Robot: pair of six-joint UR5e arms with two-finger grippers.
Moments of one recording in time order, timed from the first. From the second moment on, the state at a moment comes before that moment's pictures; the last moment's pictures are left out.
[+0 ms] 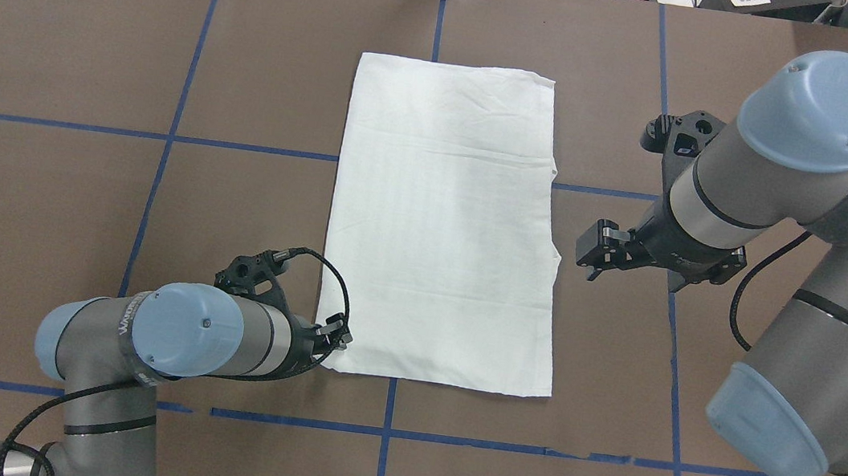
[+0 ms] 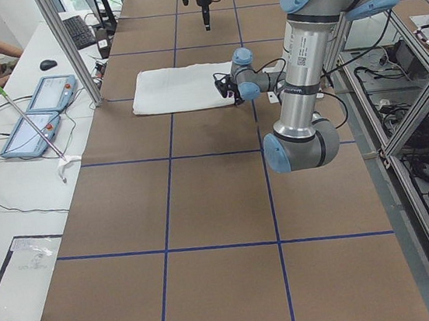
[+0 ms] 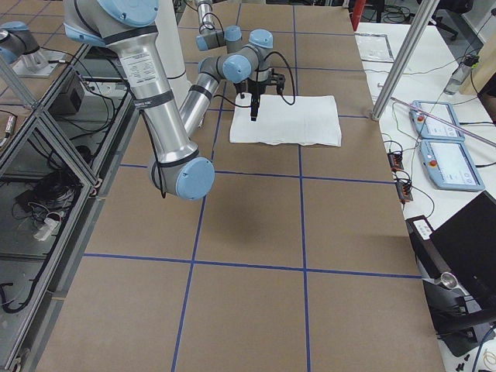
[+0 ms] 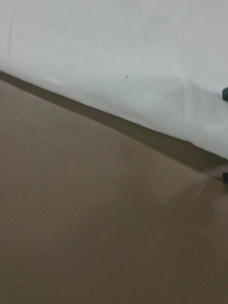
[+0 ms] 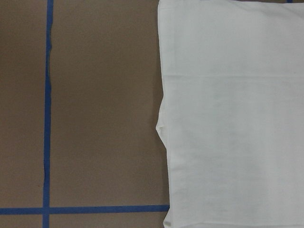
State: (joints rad) left arm -0.28 -1.98 -1.79 -2.00 -1.67 -1.89; right arm 0.71 -1.16 2.16 -1.96 2.08 1.03
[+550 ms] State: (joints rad) left arm -0.28 -1.99 -1.79 -2.00 -1.65 -1.89; right arm 0.71 -1.17 2.16 -1.96 2.08 1.03
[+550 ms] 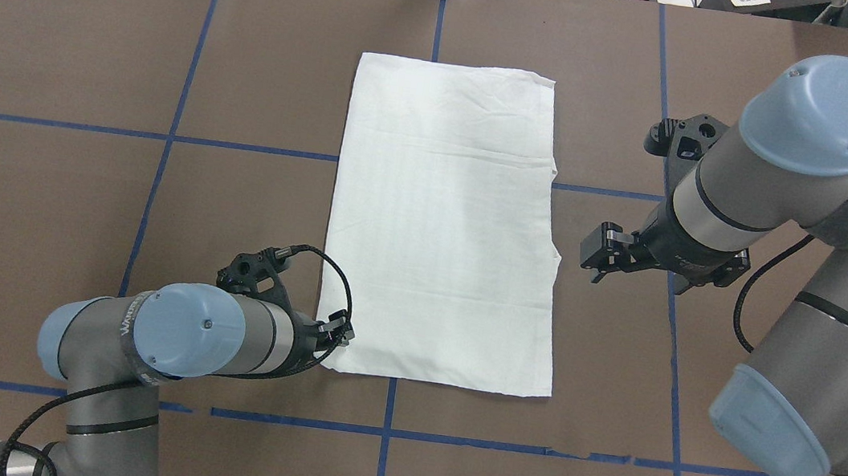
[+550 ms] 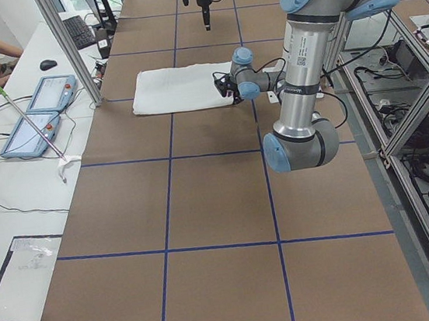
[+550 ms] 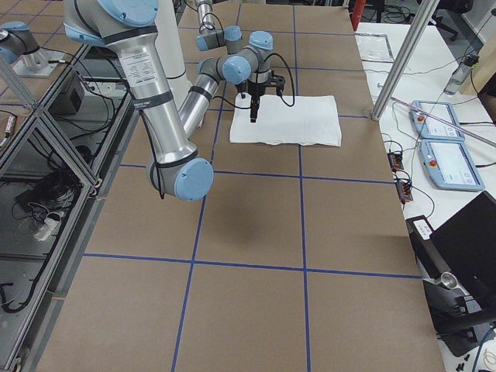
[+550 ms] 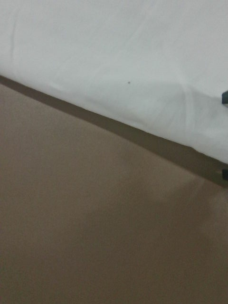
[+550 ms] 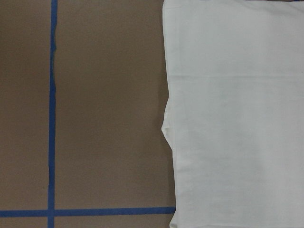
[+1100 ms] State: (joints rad) left arm -0.28 -2.00 -1.79 -2.00 -1.65 -1.89; right arm 0.71 -1.17 2.15 -1.96 2.09 1.04
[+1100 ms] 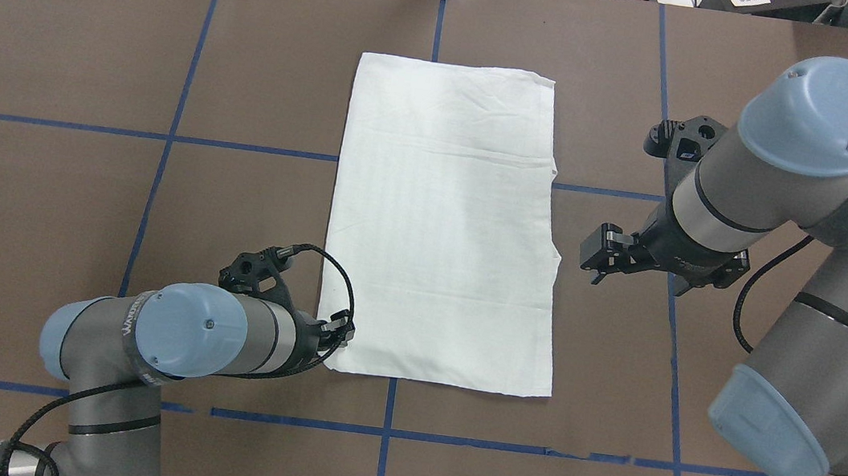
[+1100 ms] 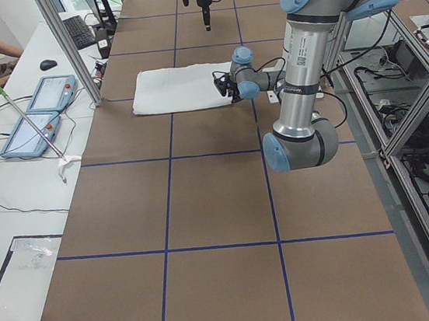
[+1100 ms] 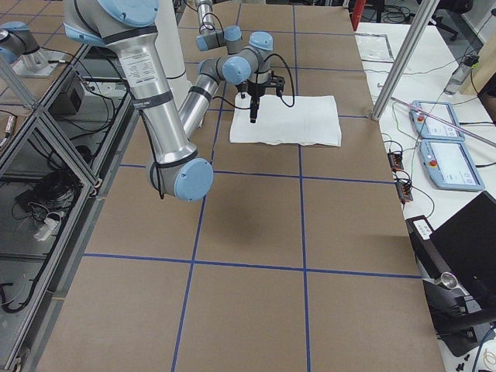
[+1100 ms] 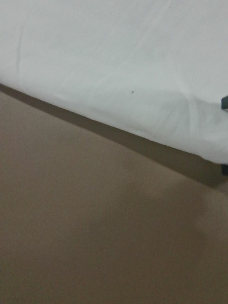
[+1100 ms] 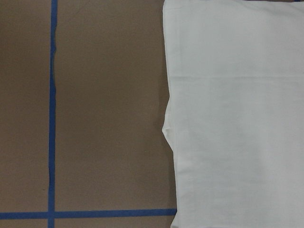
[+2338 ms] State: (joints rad) left arm -0.31 -2.02 -1.80 -2.00 -1.66 -1.82; right arm 0.44 -1.25 2.11 -1.69 1.82 1.77
